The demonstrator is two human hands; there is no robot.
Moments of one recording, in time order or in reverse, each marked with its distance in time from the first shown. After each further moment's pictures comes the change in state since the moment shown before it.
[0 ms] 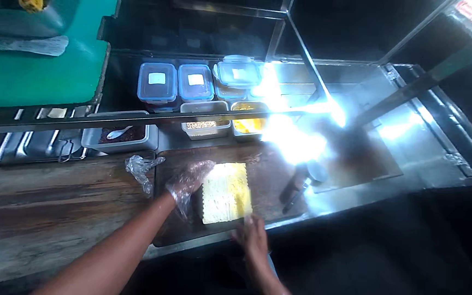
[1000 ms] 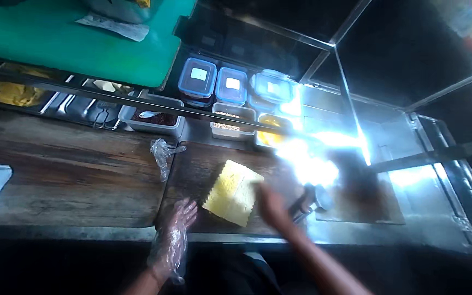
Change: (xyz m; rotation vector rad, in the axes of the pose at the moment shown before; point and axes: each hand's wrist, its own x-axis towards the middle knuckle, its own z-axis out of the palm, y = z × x) left_hand -0.151 0.013 0.061 -1.252 0.616 -0.628; right_hand 0.073 -0.139 0.025 -1.568 -0.477 -0.459
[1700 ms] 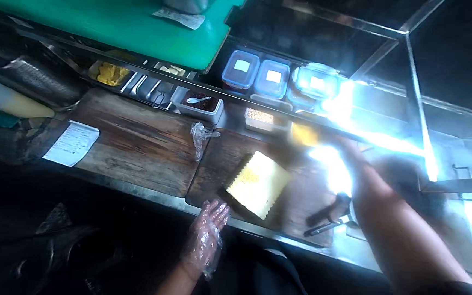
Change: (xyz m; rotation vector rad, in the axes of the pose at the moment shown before) left_hand -0.061 -0.026 0.021 -0.306 0.172 -0.103; right_hand 0.146 0.033 -0.142 0.083 -0.003 -0.042
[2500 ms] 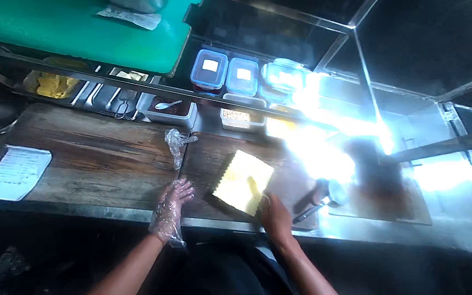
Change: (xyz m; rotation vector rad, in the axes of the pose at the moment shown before) left_hand 0.103 0.063 -0.027 0.505 -0.126 0.343; right_hand -0.182 0.015 0.236 -0.061 0.265 0.051
